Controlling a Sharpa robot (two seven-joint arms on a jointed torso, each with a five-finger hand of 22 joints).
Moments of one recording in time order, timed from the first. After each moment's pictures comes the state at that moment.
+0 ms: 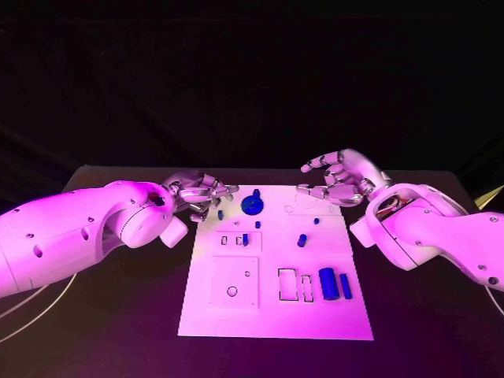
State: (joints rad) left arm 1.24 -0.84 0.00 1.47 -0.49 -0.13 -0.11; left_hand 1.19 -0.12 0.35 0.28 0.07 0.76 0.13 0.73 0.54 1.12 0.05 1.04 0.79 1.46 -0.01 1.48 1.31 0.09 1.31 0.10 1.38 1.14; right arm 1.34 -0.90 -0.14 1.71 -0.95 -0.66 -0.08; right_hand 1.44 -0.15 0.13 0.29 0.15 0.86 0.18 0.15 0.34 1.38 0.10 1.35 1.31 1.46 0.03 1.56 1.31 0.01 1.46 0.13 1.57 1.31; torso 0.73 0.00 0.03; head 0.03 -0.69
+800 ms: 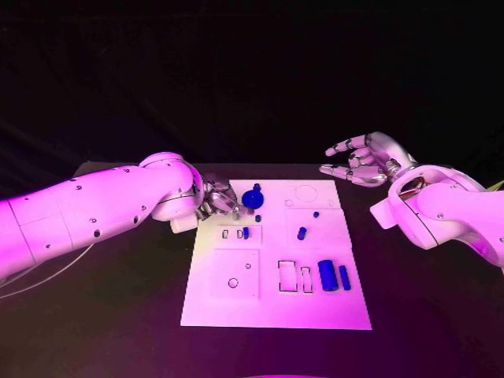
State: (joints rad) left arm 1.33 -0.65 -0.05 1.36 -0.92 0.16 -0.48; left_hand 1.06 -0.11 0.31 0.29 0.07 0.78 0.10 0.79 0.66 1.22 0.03 1.21 1.01 1.47 -0.03 1.54 1.31 0.08 1.38 0.08 1.46 1.30; right arm 1.36 -0.95 -0.14 1.65 -0.82 -0.63 -0.06; right_hand 1.44 -0.15 0.13 0.29 0.15 0.86 0.18 0.15 0.34 1.38 0.10 1.35 1.31 1.47 0.02 1.56 1.31 0.01 1.46 0.13 1.57 1.31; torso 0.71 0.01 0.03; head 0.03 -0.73
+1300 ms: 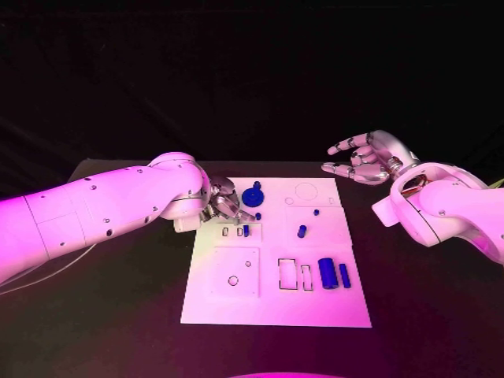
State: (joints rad) left arm 1.33 -0.61 -0.08 1.32 -0.97 0.23 -0.52; left_hand 1.06 -0.10 0.30 0.29 0.07 0.78 0.10 0.79 0.66 1.22 0.03 1.21 1.01 1.47 -0.03 1.54 1.31 0.08 1.38 0.08 1.46 1.30; right arm 1.36 -0.95 -0.14 1.64 -0.82 -0.62 -0.07; right_hand 1.44 -0.15 0.13 0.29 0.15 0.86 0.18 0.15 0.34 1.38 0.10 1.35 1.31 1.47 0.02 1.56 1.31 0.01 1.47 0.13 1.57 1.31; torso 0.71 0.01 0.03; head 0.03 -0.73
